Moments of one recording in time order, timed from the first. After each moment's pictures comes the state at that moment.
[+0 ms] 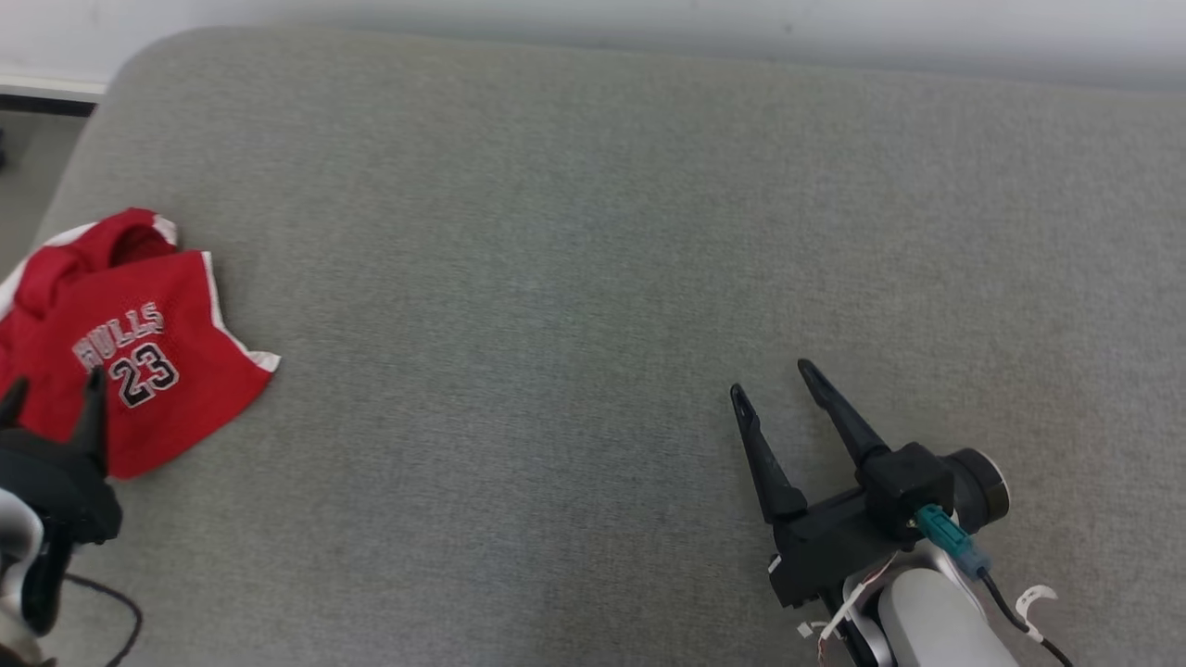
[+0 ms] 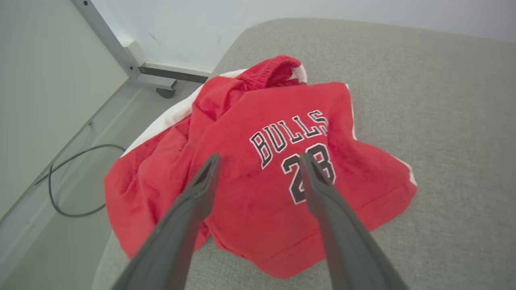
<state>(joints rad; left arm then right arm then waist) -0.64 0.54 -0.29 0.84 -0.67 -0.13 -0.10 -0.30 -0.09 0.22 0.36 0.04 0.13 -0.26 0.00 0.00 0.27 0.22</state>
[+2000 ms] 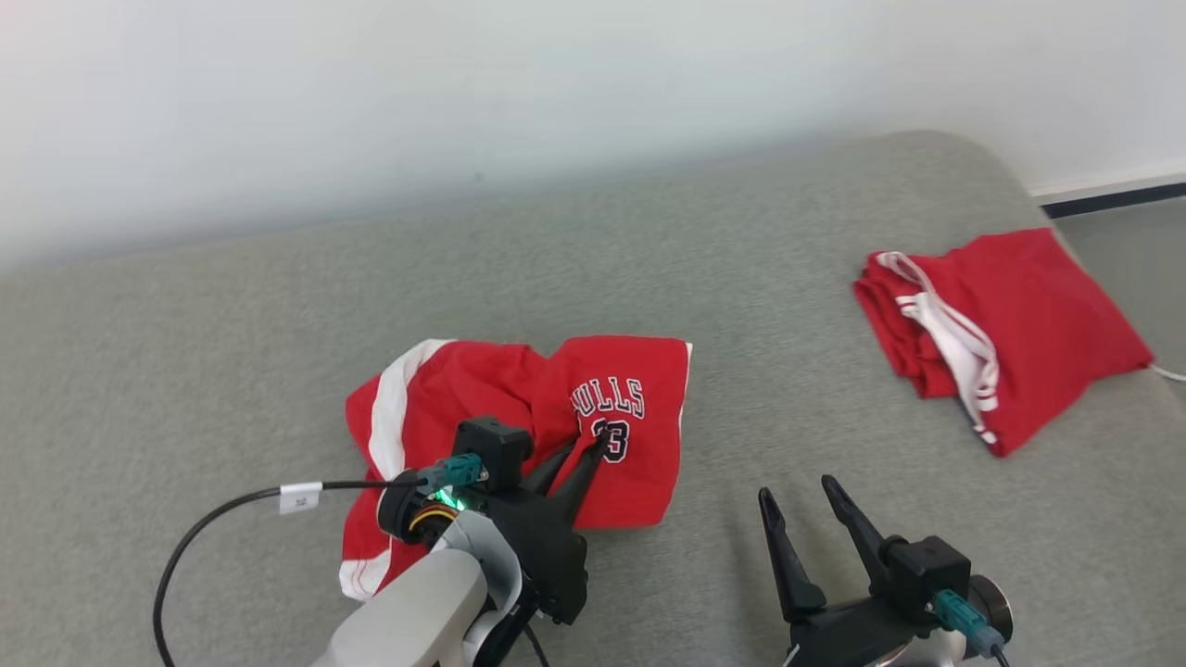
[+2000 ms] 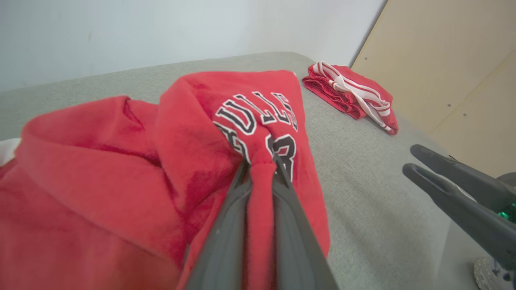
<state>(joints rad) -0.71 0.11 -0.96 0.82 -0.87 -0.13 -0.23 -0.16 -0.05 0.15 0.43 0.13 0.13 -0.26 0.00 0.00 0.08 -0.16</state>
